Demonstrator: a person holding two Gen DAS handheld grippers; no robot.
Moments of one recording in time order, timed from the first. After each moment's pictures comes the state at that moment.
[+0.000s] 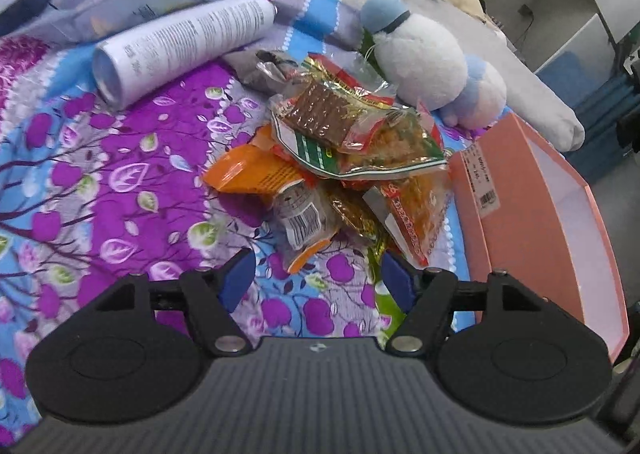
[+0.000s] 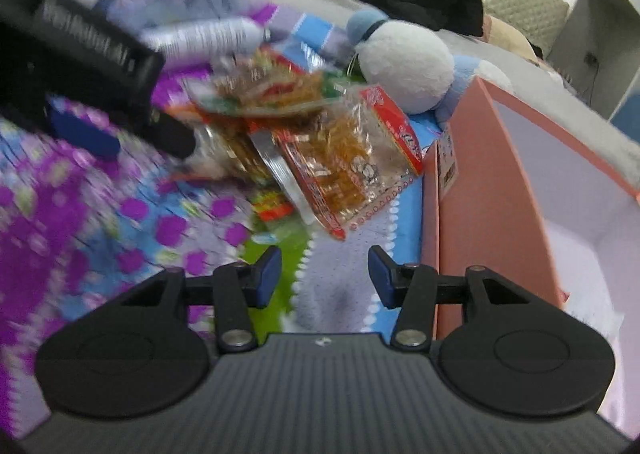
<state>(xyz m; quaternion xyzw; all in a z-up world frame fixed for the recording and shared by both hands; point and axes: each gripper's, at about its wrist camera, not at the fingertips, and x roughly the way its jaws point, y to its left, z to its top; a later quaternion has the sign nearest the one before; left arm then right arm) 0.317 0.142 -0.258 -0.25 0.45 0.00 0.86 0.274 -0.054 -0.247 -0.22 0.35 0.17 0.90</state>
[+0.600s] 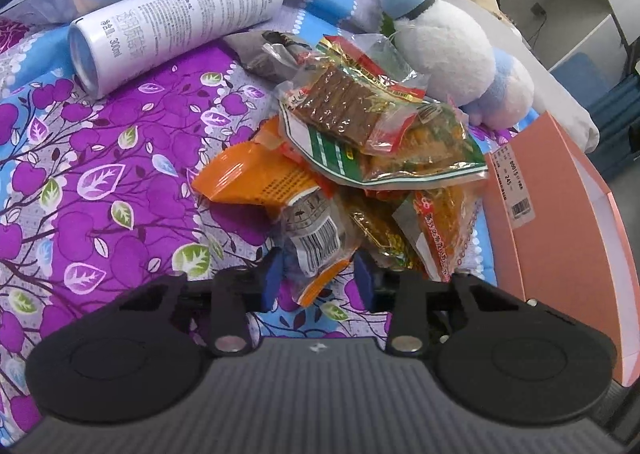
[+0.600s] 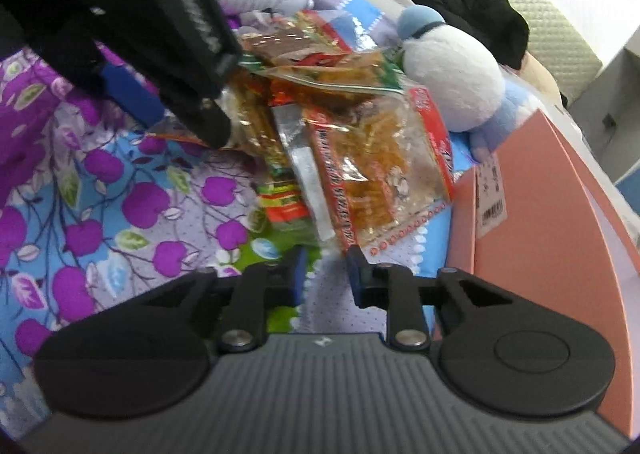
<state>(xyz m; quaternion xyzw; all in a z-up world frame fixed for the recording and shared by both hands) 0.346 0.143 -0.288 -0.25 0.46 0.01 0.85 0.288 -0.024 -0.278 -0.33 0.33 0.20 0.86</state>
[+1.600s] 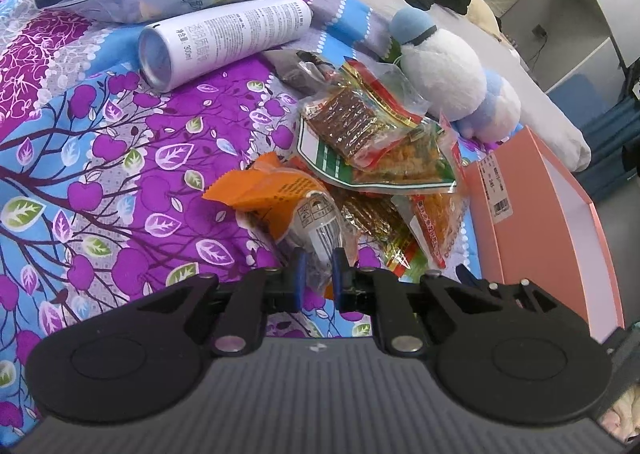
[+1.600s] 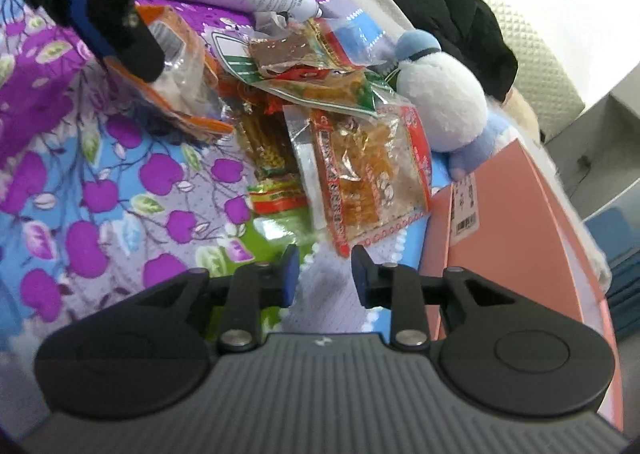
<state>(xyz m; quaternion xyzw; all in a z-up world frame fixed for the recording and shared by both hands) 0.291 0.165 -0.259 -0.28 0.44 0.02 0.85 0.265 -0.020 -0.281 -0.40 0.29 0.18 0.85</state>
